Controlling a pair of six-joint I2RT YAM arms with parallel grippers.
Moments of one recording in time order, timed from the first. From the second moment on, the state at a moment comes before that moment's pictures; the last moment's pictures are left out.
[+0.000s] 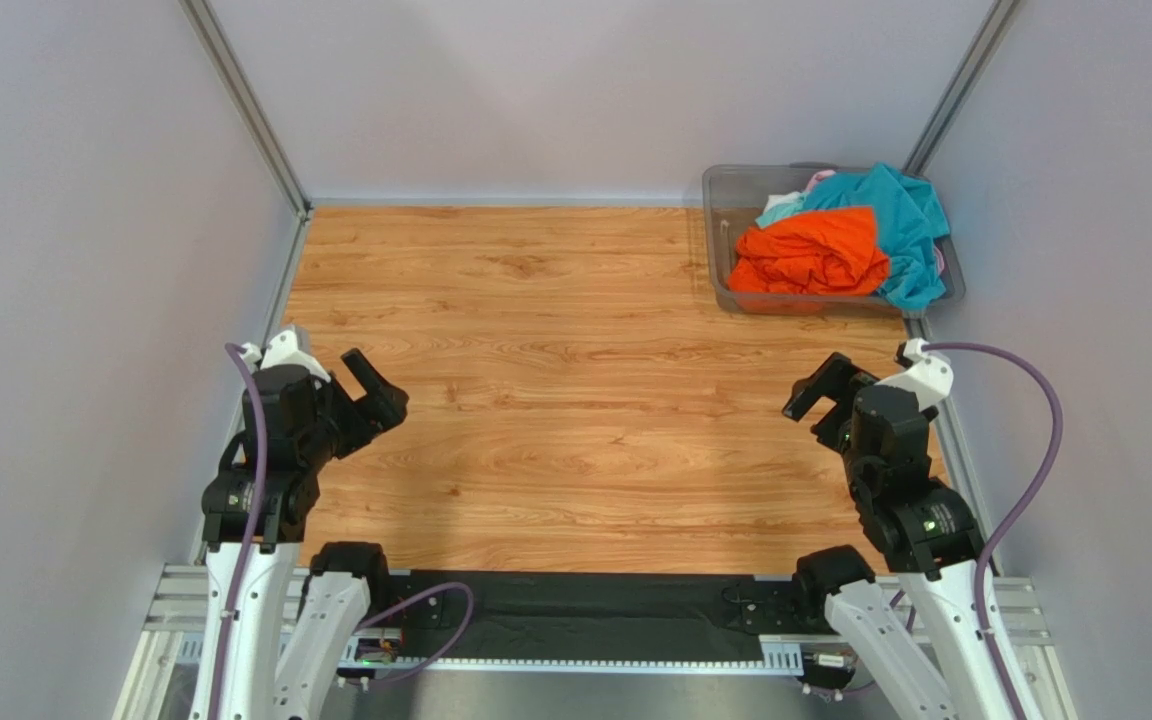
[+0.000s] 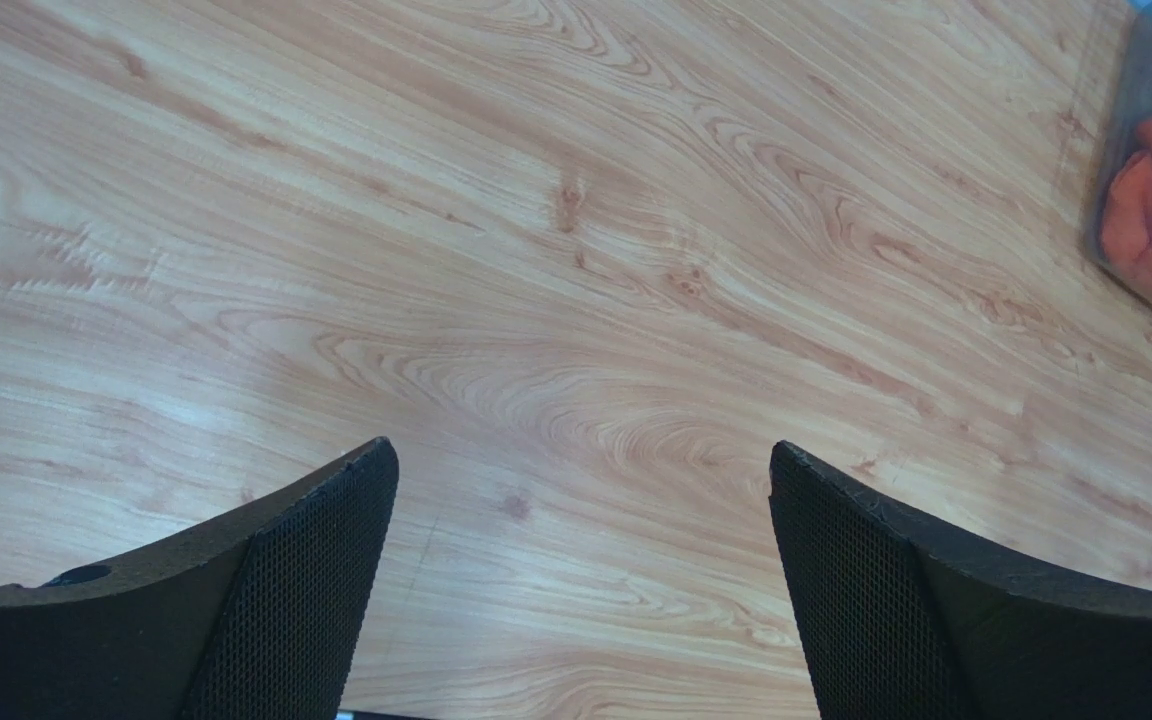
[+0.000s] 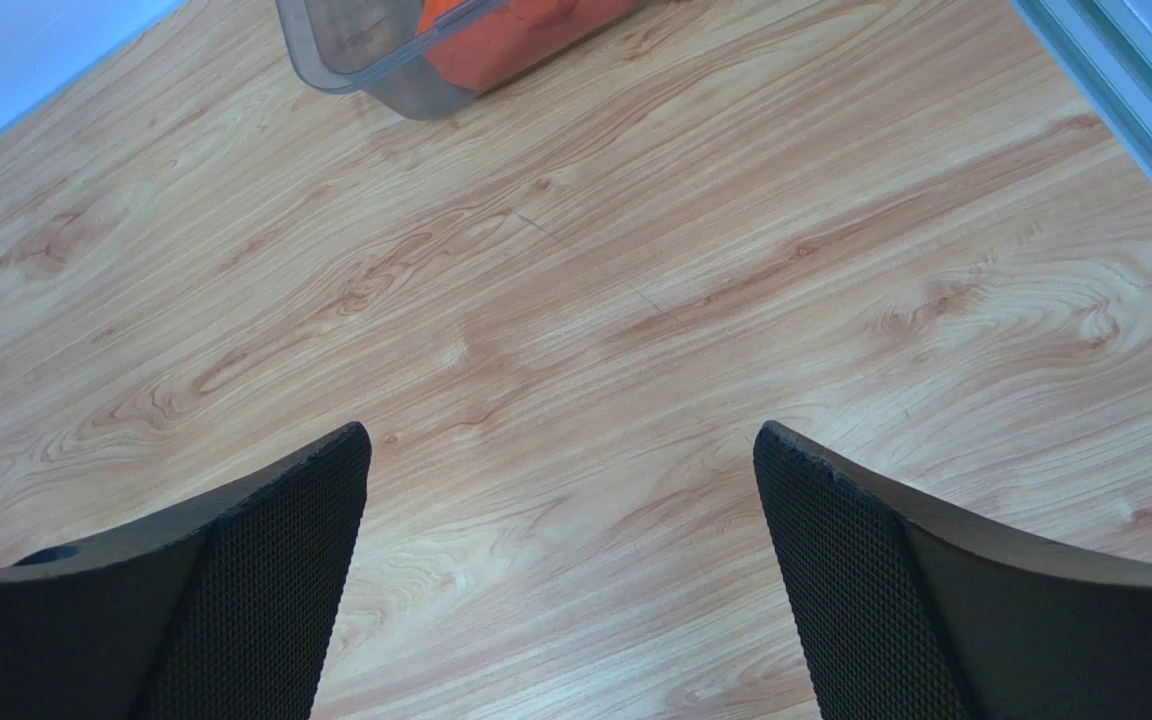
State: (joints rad) left arm -0.02 0.58 0.87 -0.91 0.02 -0.55; right arm 0.26 0.49 0.73 -0.73 0.43 0.59
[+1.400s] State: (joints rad) left arm -0.02 0.48 0.80 -0.95 0.02 -0.53; right arm 0.05 2.08 1.92 -0.63 0.38 0.48
